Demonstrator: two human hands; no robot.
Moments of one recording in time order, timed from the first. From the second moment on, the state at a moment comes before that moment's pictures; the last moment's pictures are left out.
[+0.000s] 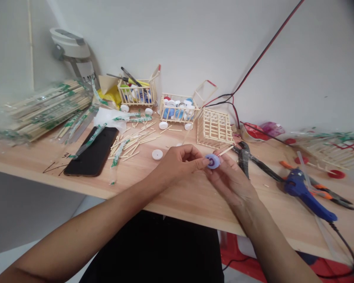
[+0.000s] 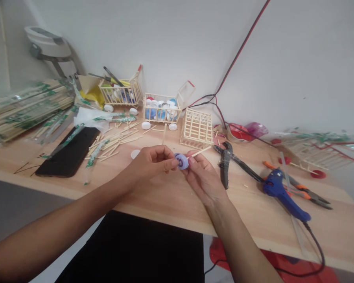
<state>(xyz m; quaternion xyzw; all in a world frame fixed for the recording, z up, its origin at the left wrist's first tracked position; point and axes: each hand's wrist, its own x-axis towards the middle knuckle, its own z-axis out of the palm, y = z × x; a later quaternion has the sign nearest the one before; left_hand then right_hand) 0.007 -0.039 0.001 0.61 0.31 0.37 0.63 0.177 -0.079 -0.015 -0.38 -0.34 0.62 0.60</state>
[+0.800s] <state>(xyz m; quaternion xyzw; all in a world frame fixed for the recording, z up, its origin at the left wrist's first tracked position) 0.004 -0.044 0.004 0.62 0.32 0.43 0.58 0.178 -0.078 -0.018 -0.40 -0.36 0.56 0.63</state>
